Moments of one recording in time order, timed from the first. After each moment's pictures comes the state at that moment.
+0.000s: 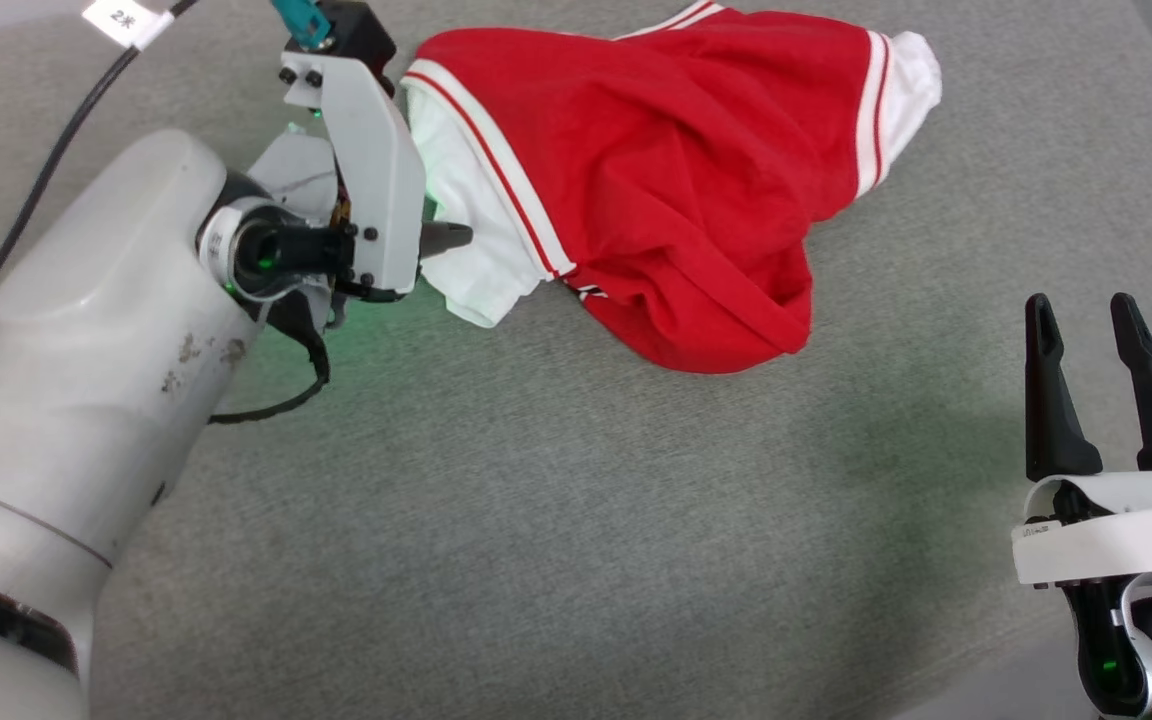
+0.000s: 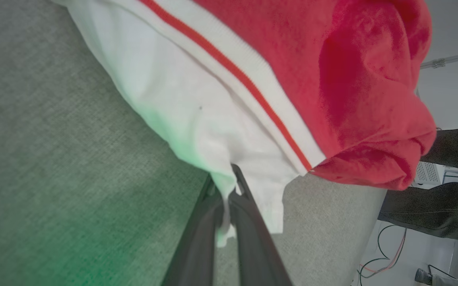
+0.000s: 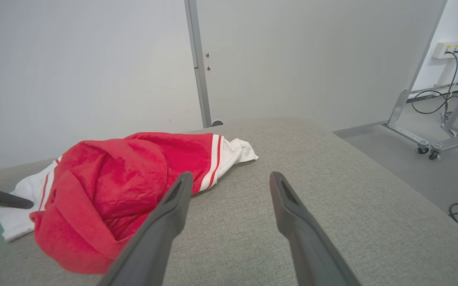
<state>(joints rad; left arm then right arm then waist) -1.25 0.43 -0.92 0.74 -1.29 -0.13 0.79 -0.19 -0.07 -0.06 -0.10 0.33 0.13 -0.08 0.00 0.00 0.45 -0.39</state>
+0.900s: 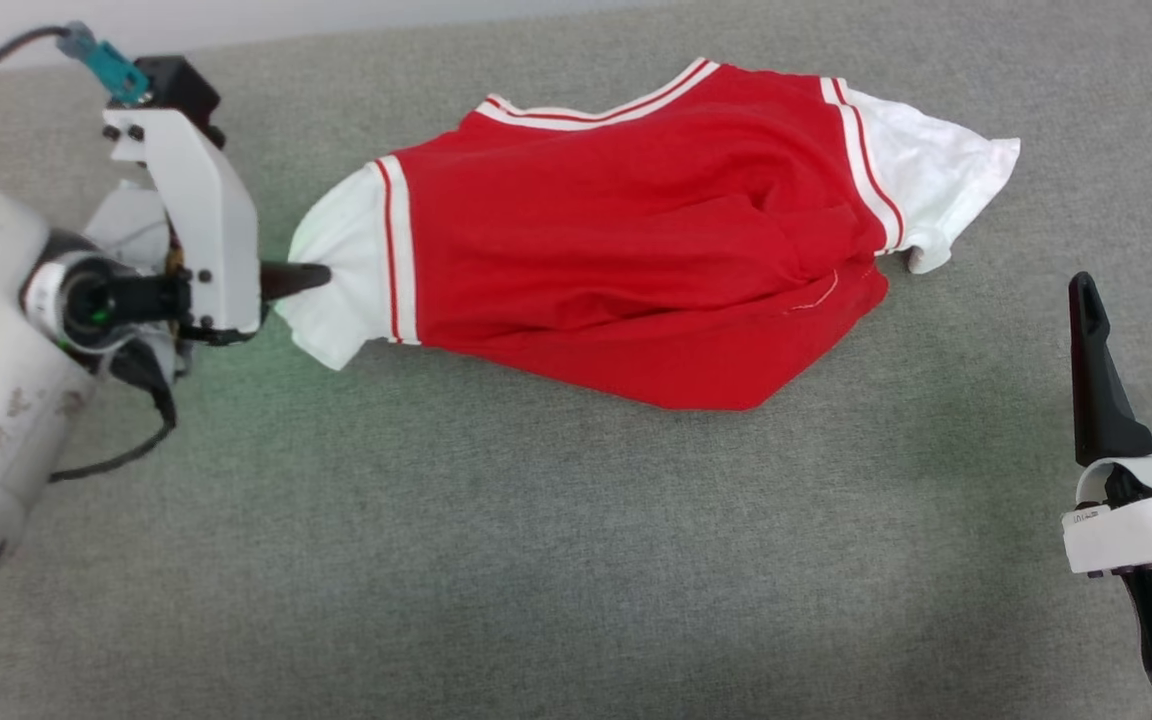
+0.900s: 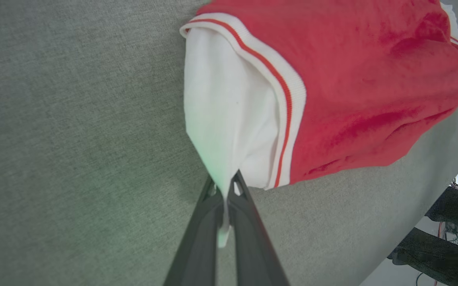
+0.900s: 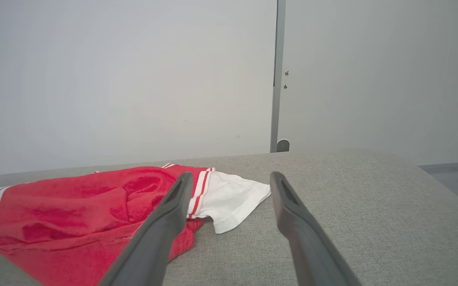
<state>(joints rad) -1.16 0.65 -0.92 0.65 -1.38 -0.13 0.78 -0.20 -0.12 -0.09 -0.20 0.29 0.13 0.05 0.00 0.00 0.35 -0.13</state>
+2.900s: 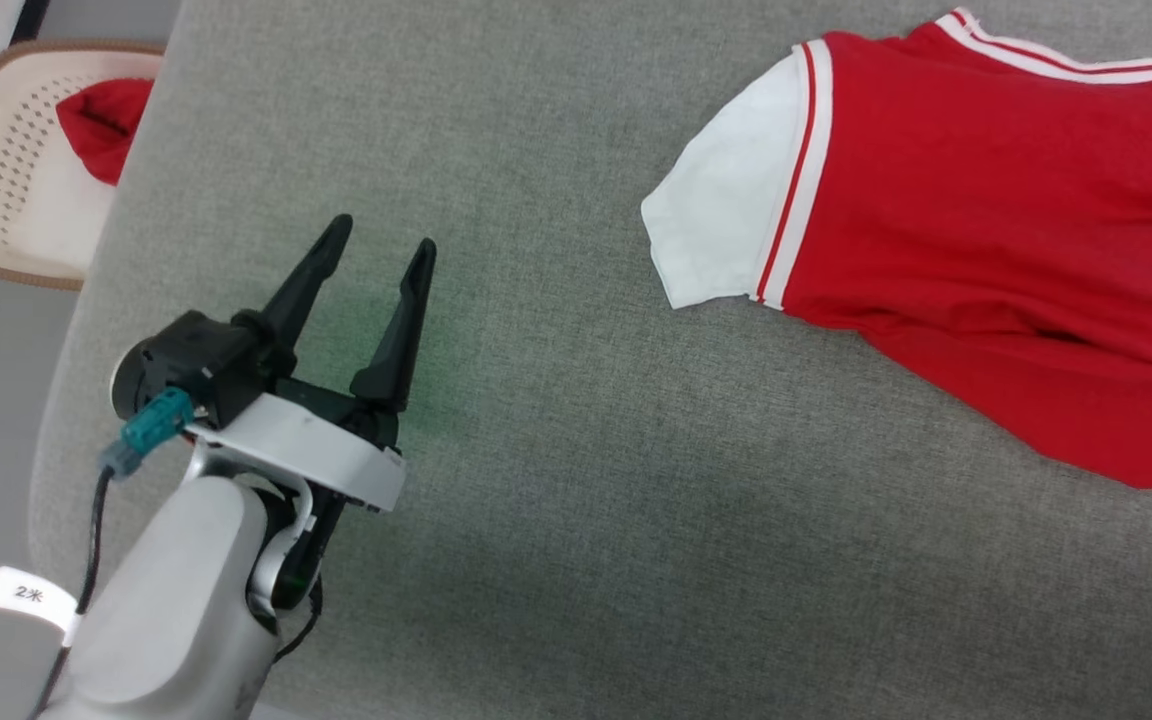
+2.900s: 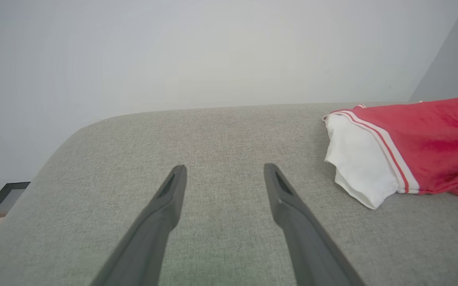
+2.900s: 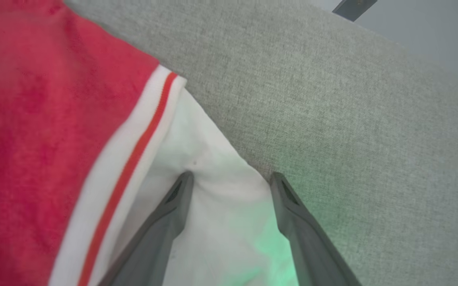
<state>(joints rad) -0.53 0.39 -0.40 0.23 -0.53 -0.07 -0.26 -0.87 -0.80 0.18 0.54 0.50 0.13 0.81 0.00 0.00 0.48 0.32</state>
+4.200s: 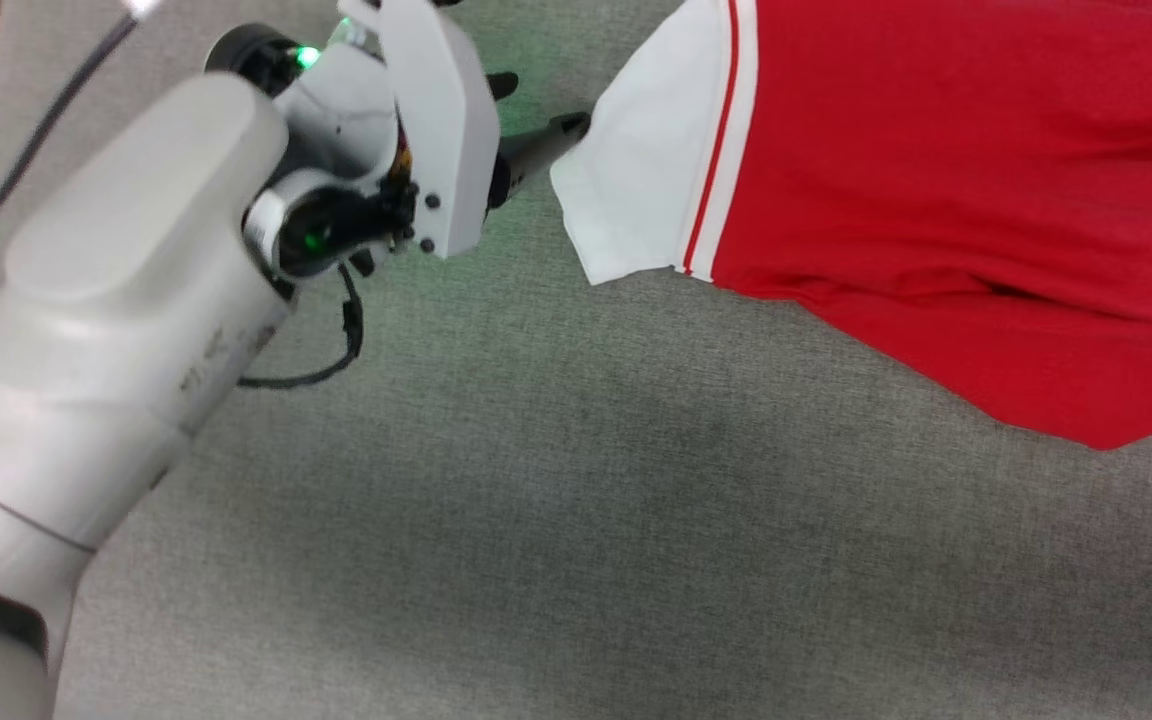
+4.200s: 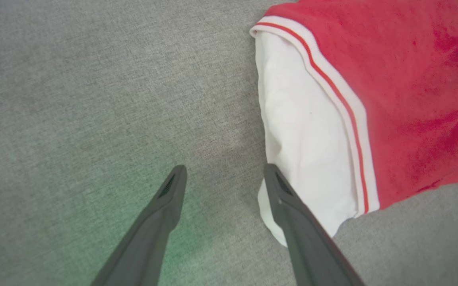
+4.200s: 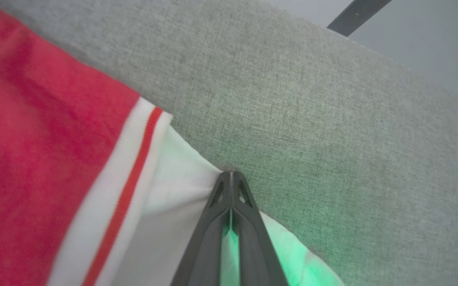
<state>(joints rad) -1.31 0.46 -0.98 0.50 -1.16 -0.13 0.49 -1.09 -0.74 0.35 0.64 0.49 0.13 0.73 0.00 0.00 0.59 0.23</state>
